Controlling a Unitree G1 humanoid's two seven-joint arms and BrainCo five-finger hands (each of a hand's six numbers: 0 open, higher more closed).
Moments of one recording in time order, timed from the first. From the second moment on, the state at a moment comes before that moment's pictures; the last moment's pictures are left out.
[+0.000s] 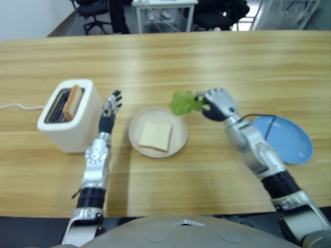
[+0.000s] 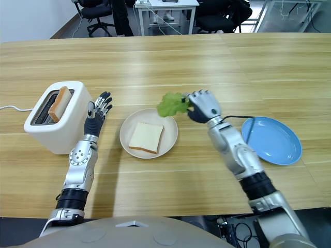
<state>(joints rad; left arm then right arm) -0.11 0.10 0.09 0.22 -0.12 -0.29 -0.15 -0.25 -0.50 0.34 0.07 -0.88 -0.16 -0.18</state>
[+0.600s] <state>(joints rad) -0.11 0.09 0.07 0.25 -0.08 -0.30 -0.14 -0.32 -0.27 0.56 0.42 -0.94 -0.20 -0.27</state>
